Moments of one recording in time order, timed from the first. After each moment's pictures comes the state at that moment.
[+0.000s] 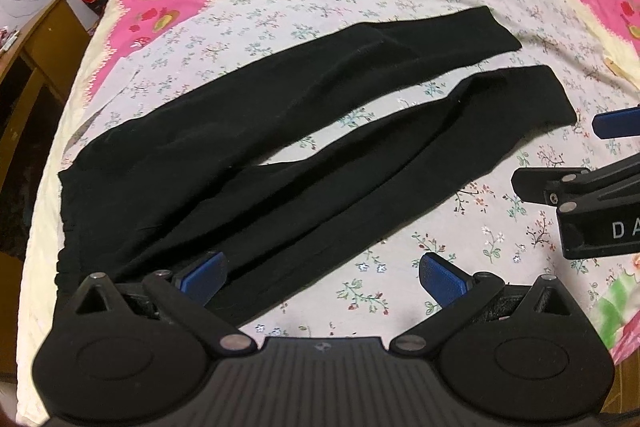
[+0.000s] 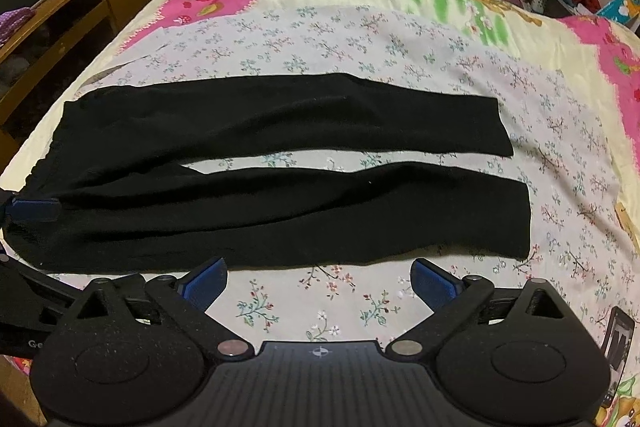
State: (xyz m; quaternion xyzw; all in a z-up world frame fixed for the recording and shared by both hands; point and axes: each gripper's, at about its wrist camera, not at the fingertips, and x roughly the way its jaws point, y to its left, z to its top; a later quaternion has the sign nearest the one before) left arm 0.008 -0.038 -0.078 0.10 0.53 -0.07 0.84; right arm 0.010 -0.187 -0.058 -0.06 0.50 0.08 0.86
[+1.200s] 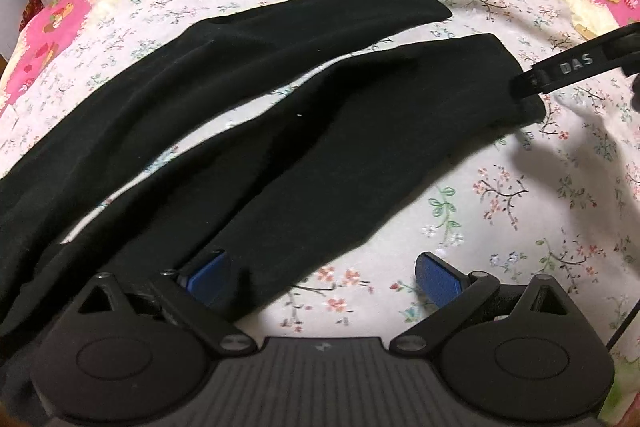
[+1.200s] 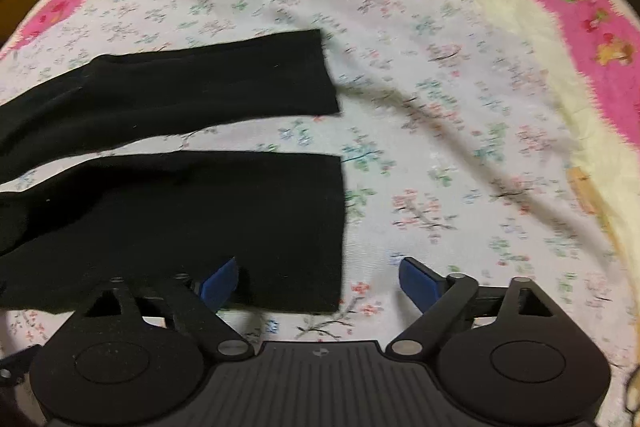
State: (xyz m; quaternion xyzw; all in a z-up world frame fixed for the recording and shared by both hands) left arm 0.071 -0.200 -0.182 0.12 0.52 -0.13 0.84; right arm 0.120 -0.407 -0.168 -0.02 0.52 0.01 0.85
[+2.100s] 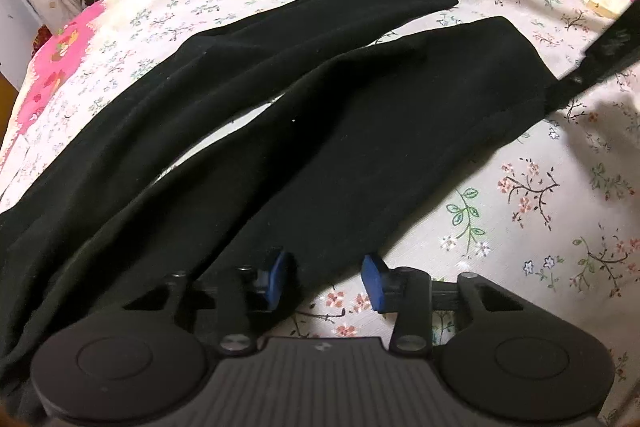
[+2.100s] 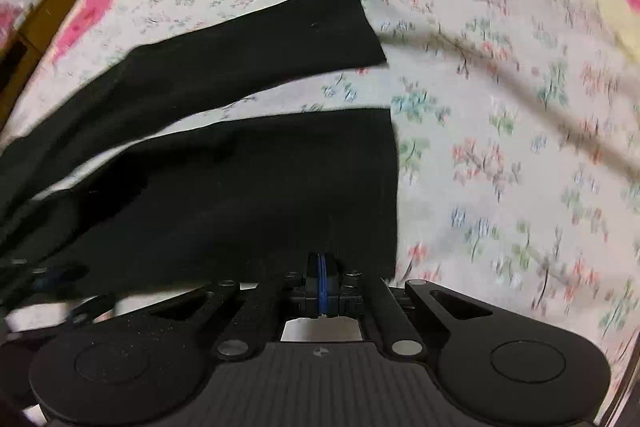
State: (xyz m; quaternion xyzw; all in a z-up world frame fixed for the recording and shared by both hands) left arm 0.077 -0.219 -0.206 0.17 0.49 -0.11 0.85; right arm 0.102 -0.424 -0.163 0.10 0.57 0.08 0.81
